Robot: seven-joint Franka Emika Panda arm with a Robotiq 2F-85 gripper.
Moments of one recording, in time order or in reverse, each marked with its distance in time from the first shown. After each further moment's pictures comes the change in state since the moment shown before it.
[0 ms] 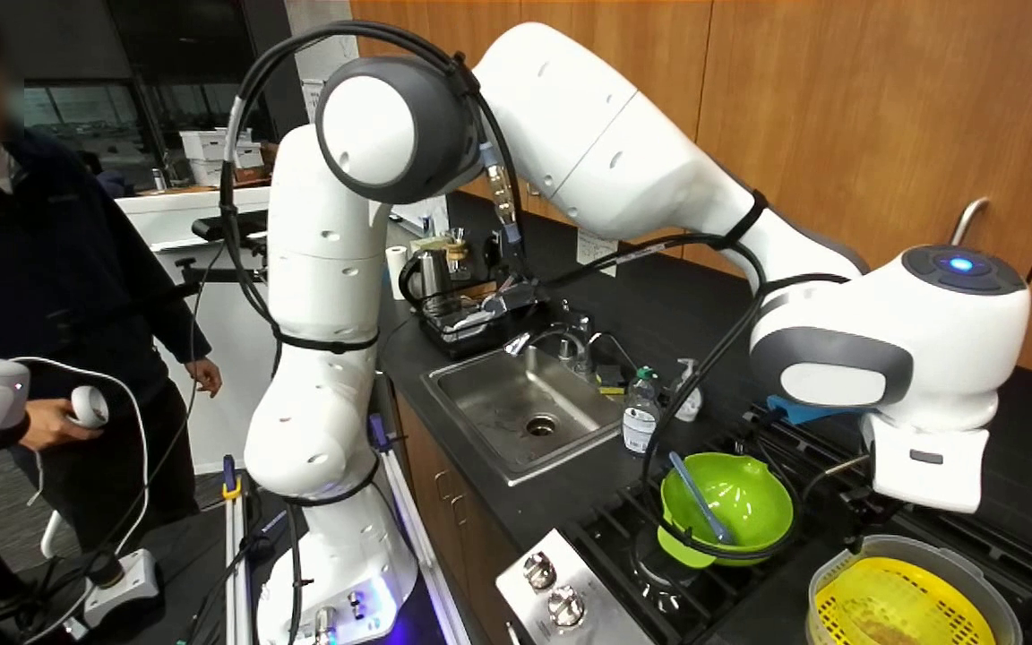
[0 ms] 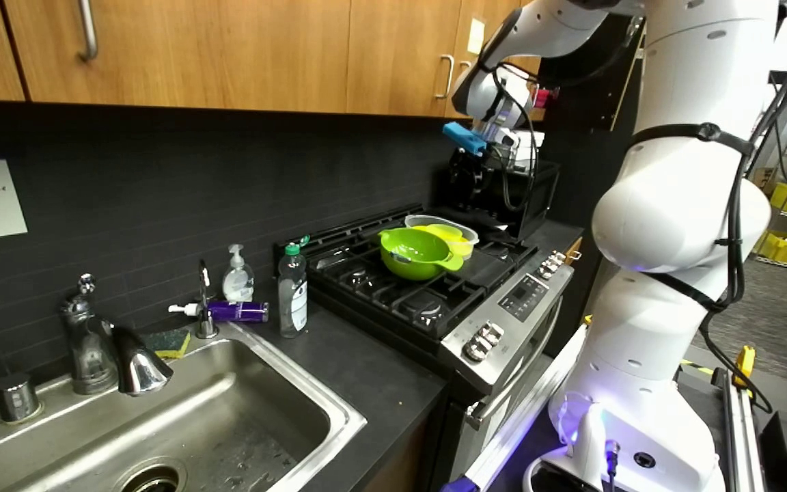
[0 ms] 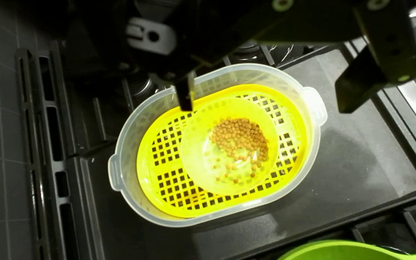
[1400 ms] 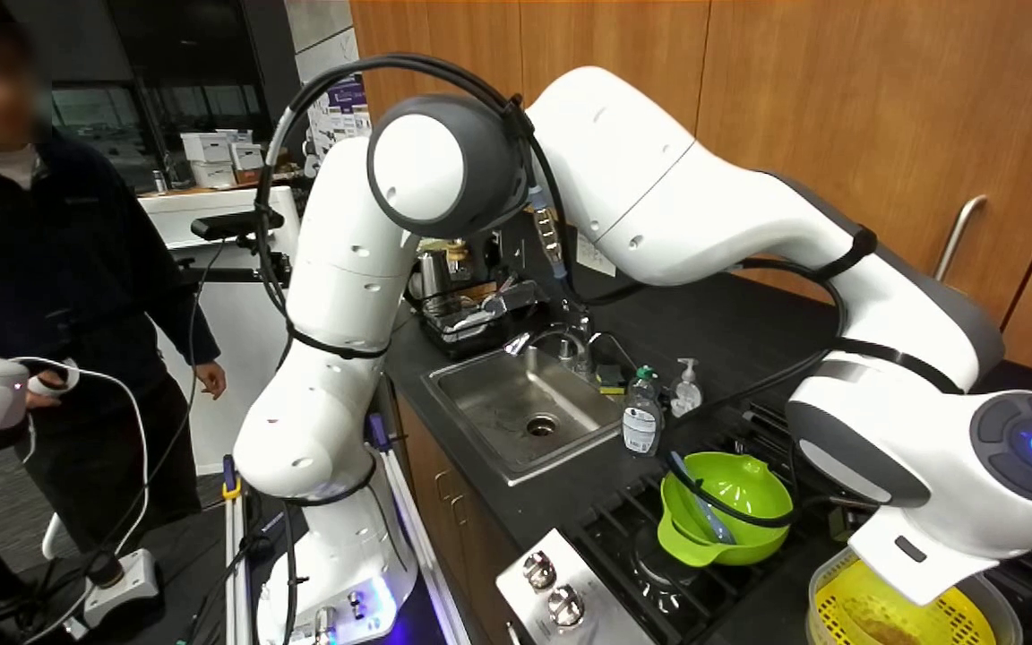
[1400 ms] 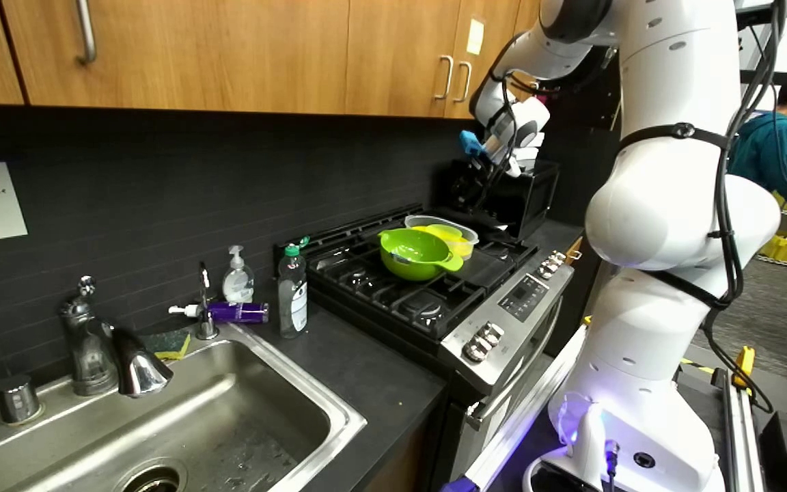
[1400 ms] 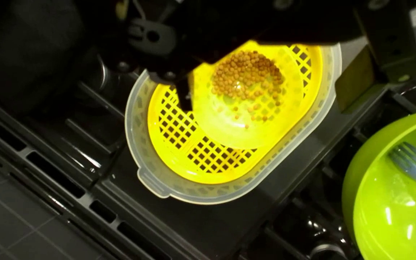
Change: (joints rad) arm -0.110 0.151 0.013 0.108 0.592 -0.136 0.066
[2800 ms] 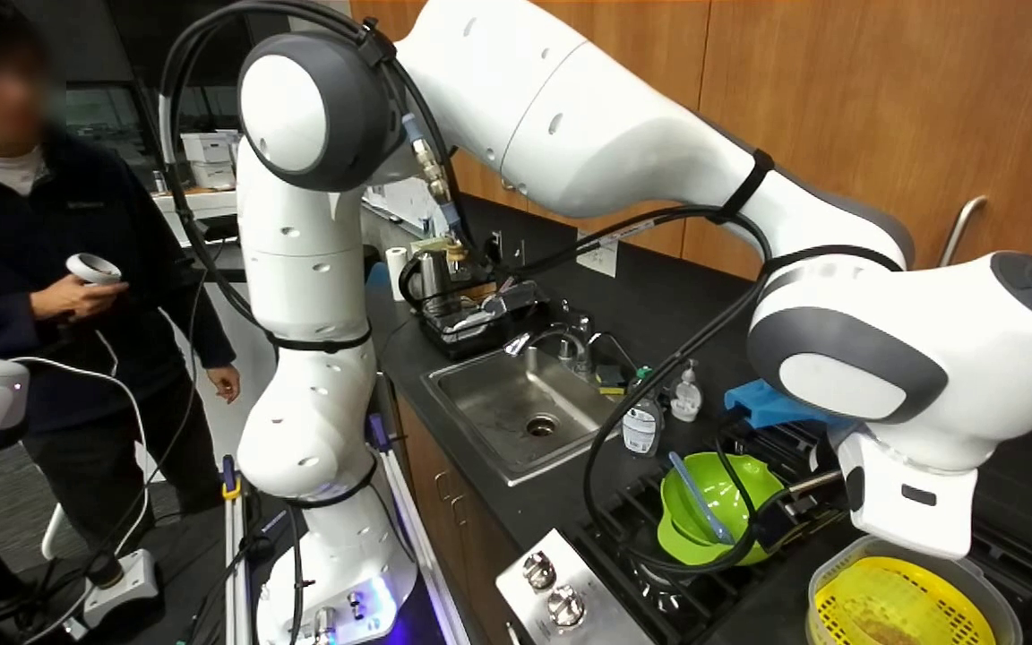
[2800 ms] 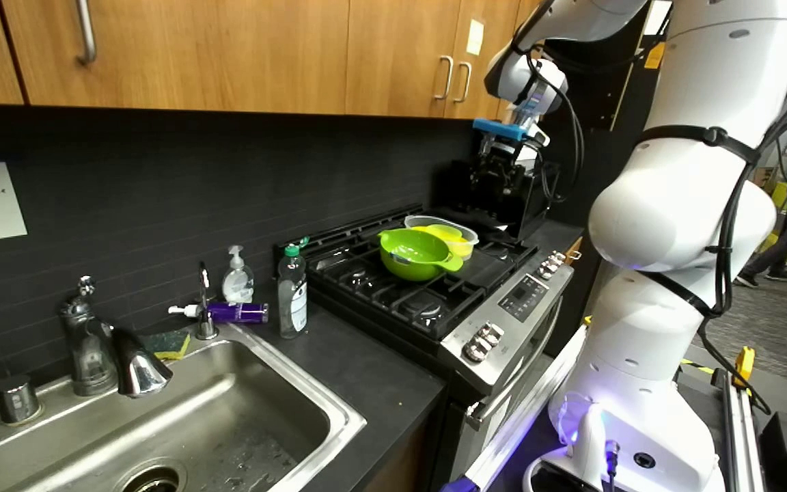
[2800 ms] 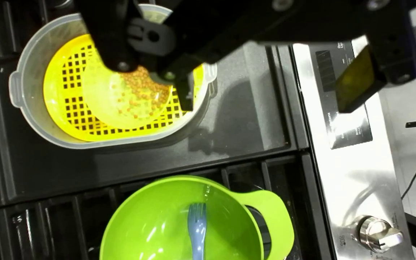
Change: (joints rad) arm 0.052 -0.270 -0.077 -0.142 -0.592 -0.299 -0.288
